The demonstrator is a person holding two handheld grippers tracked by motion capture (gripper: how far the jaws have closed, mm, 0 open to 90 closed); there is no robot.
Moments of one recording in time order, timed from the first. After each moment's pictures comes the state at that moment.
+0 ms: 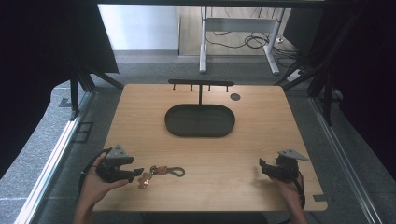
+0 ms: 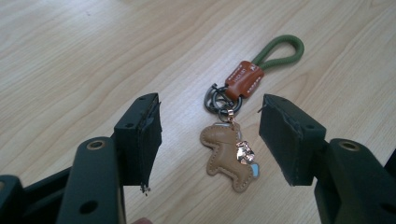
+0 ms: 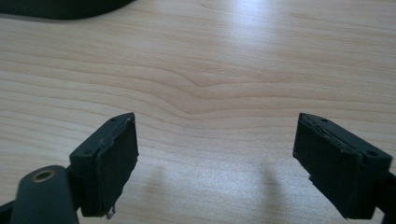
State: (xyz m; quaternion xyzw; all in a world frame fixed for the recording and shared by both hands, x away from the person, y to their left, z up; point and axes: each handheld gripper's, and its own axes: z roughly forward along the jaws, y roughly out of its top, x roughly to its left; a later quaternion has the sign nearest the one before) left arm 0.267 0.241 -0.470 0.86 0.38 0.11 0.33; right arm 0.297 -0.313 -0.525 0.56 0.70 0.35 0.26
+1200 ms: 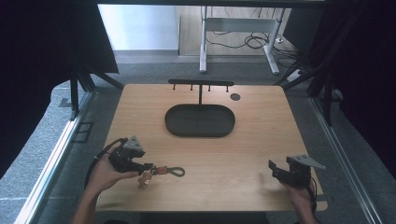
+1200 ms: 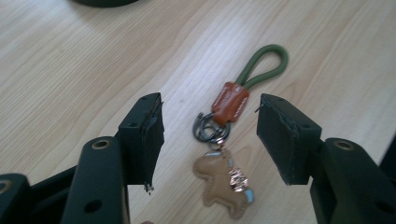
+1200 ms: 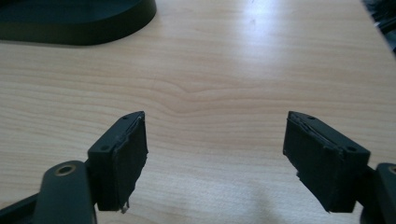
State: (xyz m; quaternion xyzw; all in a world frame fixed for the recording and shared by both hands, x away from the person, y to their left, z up) left arm 0.295 0.205 -0.447 0.90 0.32 0.09 0.28; right arm 0.272 -0.338 -0.514 0.56 0.68 0.39 0.27
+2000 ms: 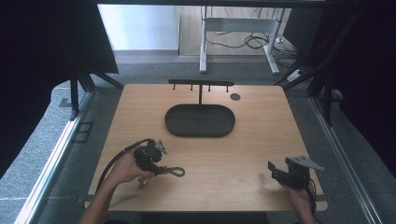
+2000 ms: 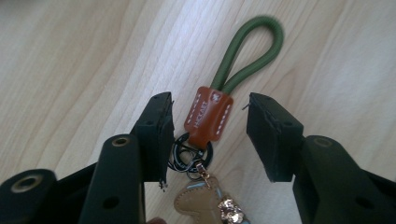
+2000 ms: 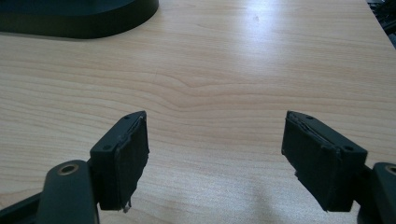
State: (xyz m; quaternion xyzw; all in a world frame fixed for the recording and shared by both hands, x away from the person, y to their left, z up) left arm 0.322 0.147 -0.477 0.95 0.25 0.05 0.16; right arm 0.271 -0.337 -0.518 0.55 0.69 0.39 0.27
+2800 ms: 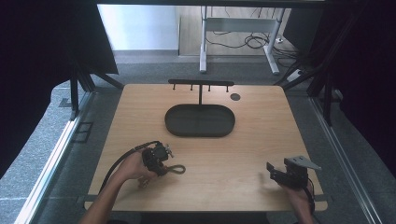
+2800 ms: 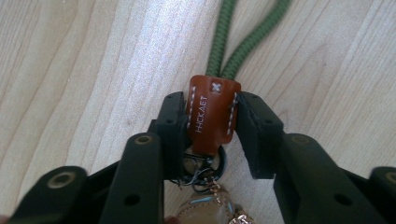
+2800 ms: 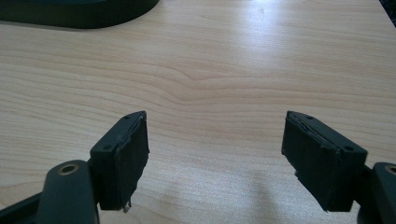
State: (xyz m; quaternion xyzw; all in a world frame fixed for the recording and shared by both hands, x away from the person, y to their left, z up) left arm 0.337 0.132 -0.501 0.97 0.23 0.01 0.09; right arm 0.272 -0.334 -0.522 0.55 0.70 0.38 0.26
